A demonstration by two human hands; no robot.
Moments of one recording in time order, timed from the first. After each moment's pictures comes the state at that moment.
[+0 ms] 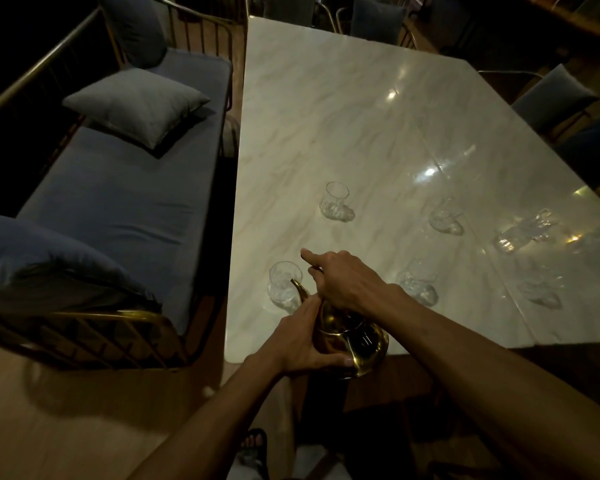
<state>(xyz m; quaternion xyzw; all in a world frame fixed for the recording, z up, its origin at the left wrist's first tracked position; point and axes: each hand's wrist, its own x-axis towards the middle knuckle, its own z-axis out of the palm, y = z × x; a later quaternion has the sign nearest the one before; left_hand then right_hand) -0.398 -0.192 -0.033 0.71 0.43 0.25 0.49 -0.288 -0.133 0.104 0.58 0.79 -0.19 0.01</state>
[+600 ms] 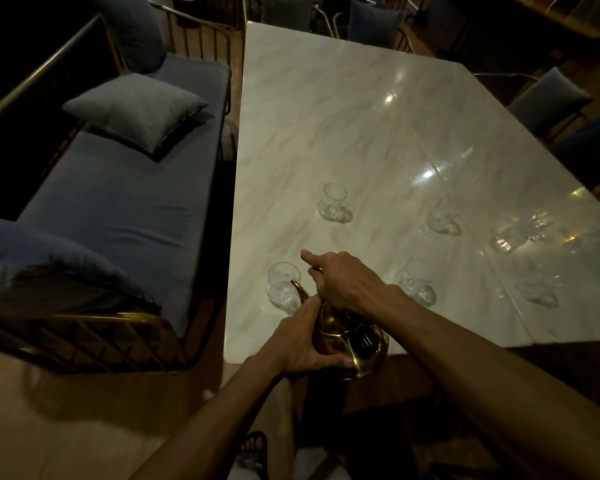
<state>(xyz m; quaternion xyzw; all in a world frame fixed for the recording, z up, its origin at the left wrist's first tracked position) -0.396 -0.195 -0.030 0.72 0.43 0.25 0.49 -0.287 -0.137 0.110 0.58 0.79 -0.18 0.02</state>
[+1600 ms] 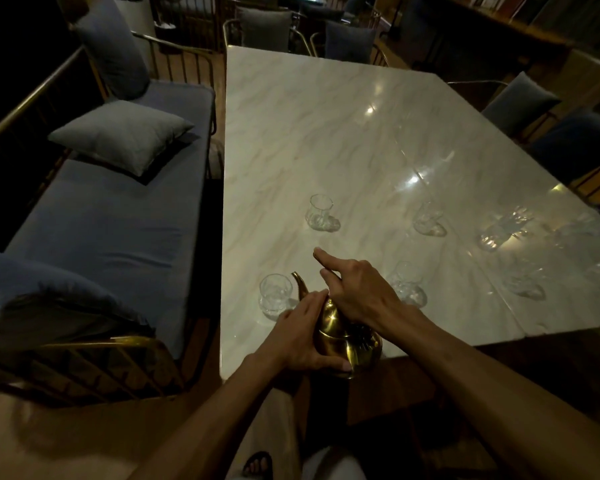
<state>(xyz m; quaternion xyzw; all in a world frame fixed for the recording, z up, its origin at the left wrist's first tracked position) -0.389 -0.174 -0.023 0.79 0.43 0.20 0.40 -0.257 -0.163 0.127 0.62 0.75 -0.19 -0.14</state>
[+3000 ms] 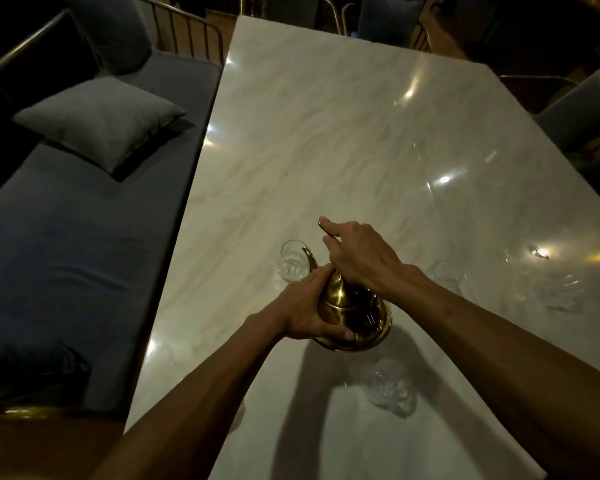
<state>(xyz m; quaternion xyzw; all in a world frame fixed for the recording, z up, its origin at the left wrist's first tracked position) -0.269 0.100 -0.006 0.74 0.44 0.20 0.48 -0.151 0.127 0.142 0.62 0.76 -0.20 -0.06</state>
